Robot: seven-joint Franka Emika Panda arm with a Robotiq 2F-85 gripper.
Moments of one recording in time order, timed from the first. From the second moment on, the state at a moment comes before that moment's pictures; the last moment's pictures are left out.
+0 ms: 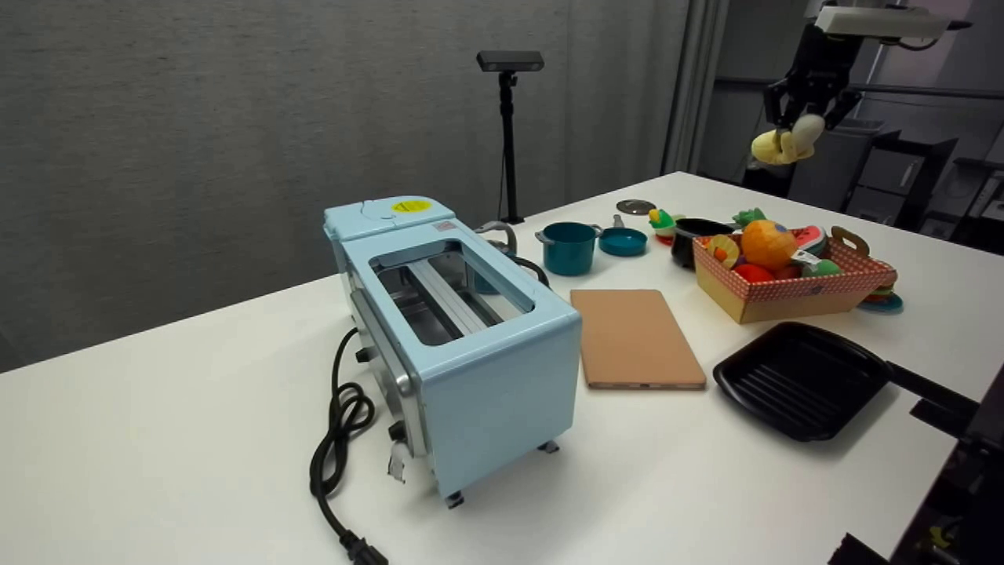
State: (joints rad) arm -0.19 0.15 -0.20 -1.82 0.14 1.93 0.31
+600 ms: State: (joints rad) arm -0.19 0.28 -0.20 -1.62 0.15 1.87 0.36
